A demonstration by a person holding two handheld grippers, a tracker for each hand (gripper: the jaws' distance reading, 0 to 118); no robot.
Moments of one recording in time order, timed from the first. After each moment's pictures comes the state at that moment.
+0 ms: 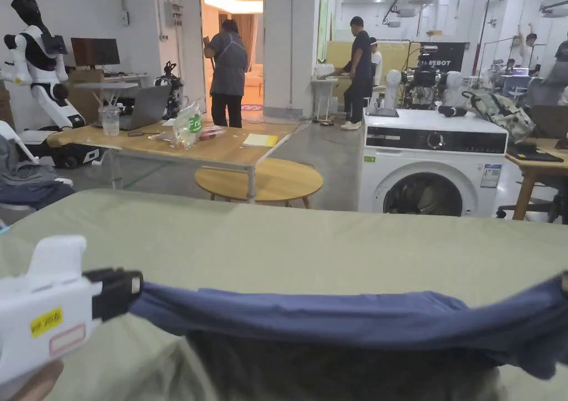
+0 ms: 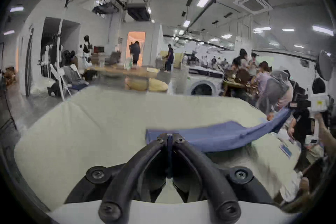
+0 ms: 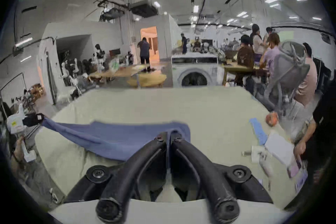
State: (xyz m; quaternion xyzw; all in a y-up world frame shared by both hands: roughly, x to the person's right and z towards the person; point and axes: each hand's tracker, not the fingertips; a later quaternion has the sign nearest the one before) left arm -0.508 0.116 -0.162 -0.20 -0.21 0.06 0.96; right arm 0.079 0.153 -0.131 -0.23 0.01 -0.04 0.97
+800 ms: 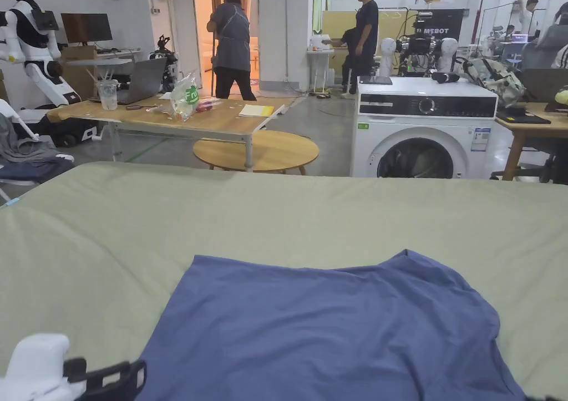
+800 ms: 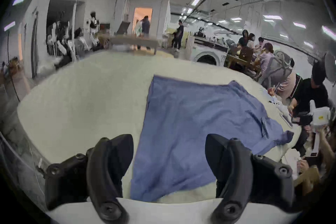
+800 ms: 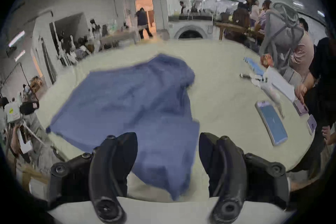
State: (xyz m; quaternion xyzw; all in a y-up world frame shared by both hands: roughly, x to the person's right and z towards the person) left arm -0.503 0.042 -0.069 -0.25 -0.16 0.03 0.96; right arm 0.057 0.037 -0.022 -0.29 0.01 -0.08 0.95
